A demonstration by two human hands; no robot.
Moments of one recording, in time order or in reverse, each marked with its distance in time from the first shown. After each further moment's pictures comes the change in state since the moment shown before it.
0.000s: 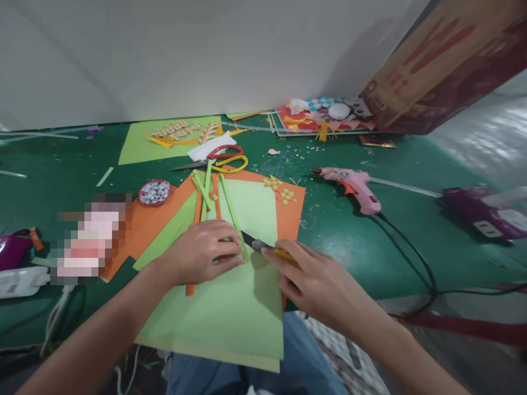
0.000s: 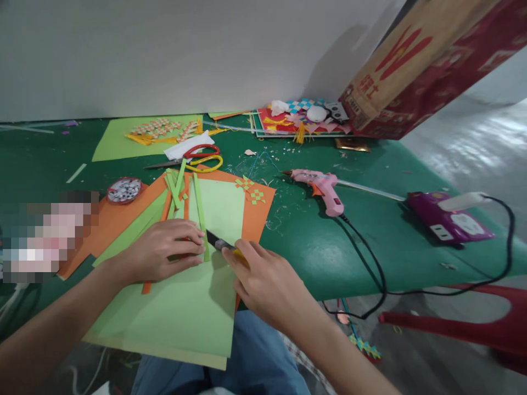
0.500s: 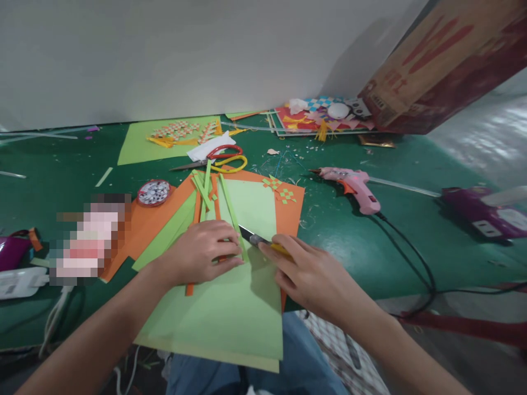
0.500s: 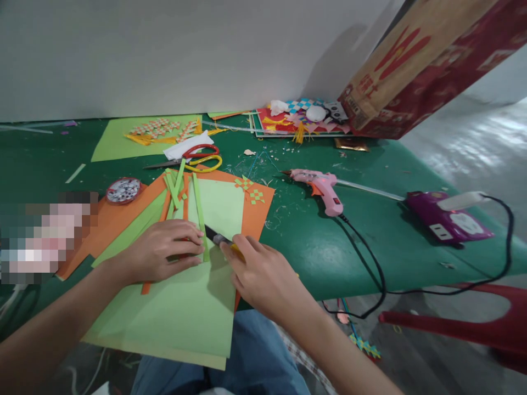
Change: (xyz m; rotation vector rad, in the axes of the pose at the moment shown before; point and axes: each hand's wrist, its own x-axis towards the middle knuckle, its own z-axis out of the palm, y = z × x) left_hand 0.001 0.000 0.000 0.015 0.018 0.011; right_hand 0.008 0.004 0.003 -0.078 0.046 -0.024
